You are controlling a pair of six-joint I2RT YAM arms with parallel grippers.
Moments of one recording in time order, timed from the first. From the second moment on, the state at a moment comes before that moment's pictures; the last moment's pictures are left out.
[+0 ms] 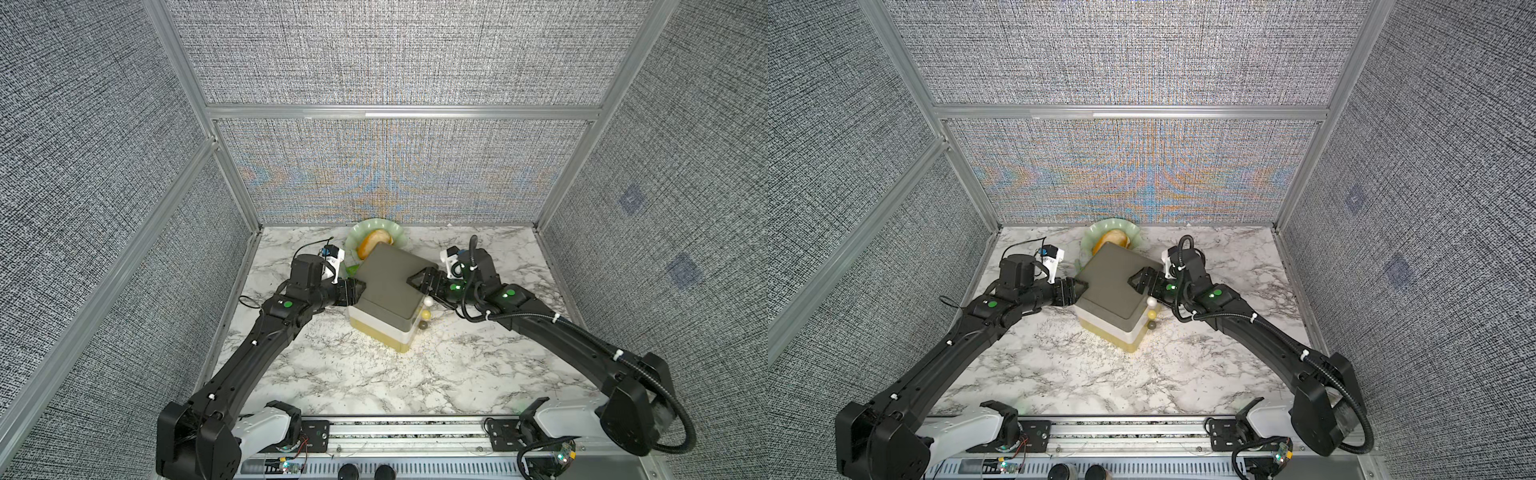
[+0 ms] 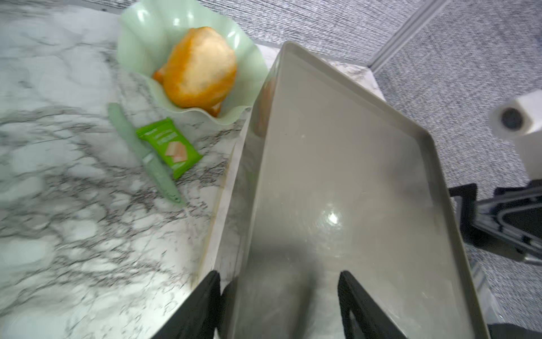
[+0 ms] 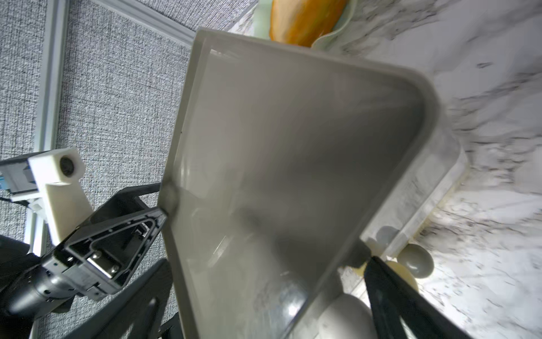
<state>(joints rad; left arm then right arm) -0.37 1.14 0.93 -0.44 0.32 -0.35 0.60 1.37 1.06 -0.27 -0.34 0.91</state>
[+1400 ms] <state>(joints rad) -0.46 1.07 1.01 -0.42 0.39 -0.45 0.51 1.48 0.79 0.42 -0.67 1.13</state>
